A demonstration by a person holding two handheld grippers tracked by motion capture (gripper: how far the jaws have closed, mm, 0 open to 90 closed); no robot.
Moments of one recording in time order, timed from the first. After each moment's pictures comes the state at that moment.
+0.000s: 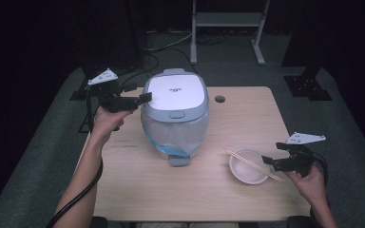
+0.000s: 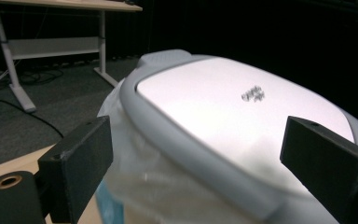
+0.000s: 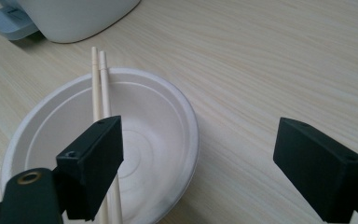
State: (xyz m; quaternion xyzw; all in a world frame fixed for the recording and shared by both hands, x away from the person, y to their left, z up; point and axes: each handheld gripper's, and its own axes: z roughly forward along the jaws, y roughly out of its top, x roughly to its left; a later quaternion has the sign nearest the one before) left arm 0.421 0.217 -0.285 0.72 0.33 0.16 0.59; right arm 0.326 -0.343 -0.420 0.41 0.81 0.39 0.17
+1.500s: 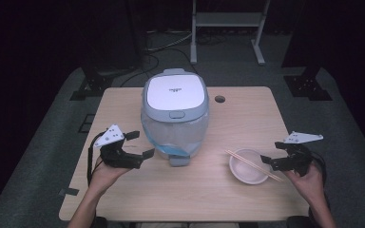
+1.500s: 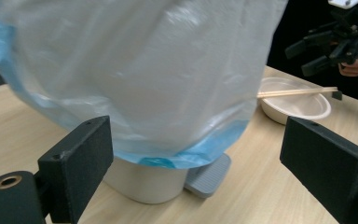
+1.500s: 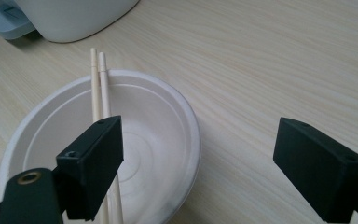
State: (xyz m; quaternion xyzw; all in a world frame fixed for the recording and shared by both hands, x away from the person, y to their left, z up) left arm 0.315 0.202 -0.370 0.77 0.29 0.16 0.55; right arm 0.327 -0.338 -0.418 0.41 0.81 0.39 0.18
